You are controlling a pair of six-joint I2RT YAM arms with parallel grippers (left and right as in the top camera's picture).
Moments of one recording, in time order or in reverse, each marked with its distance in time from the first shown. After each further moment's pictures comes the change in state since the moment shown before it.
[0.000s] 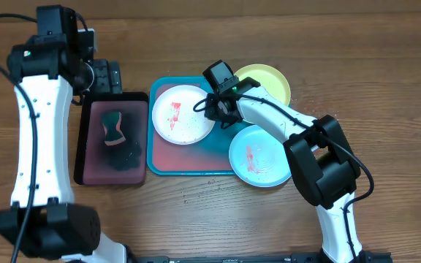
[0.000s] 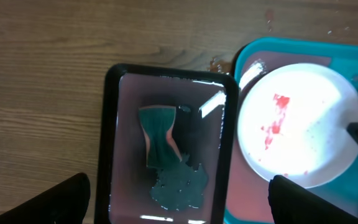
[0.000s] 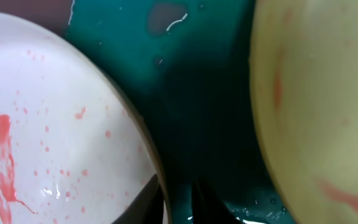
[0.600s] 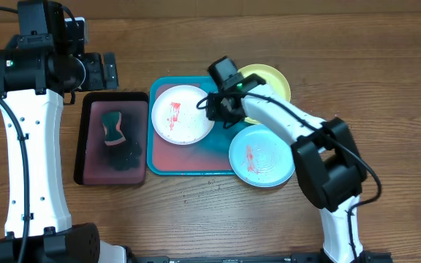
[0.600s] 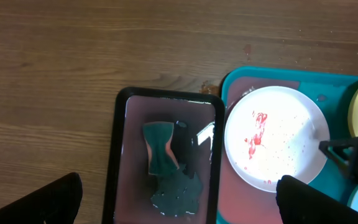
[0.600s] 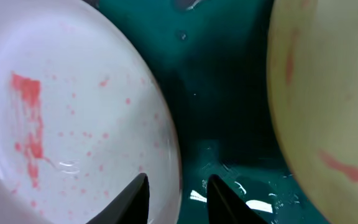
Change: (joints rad) left arm 0.000 -0.093 0.071 -0.022 0.015 0.003; right arm -0.014 -0.038 -0.001 -0.051 -0.086 -0.068
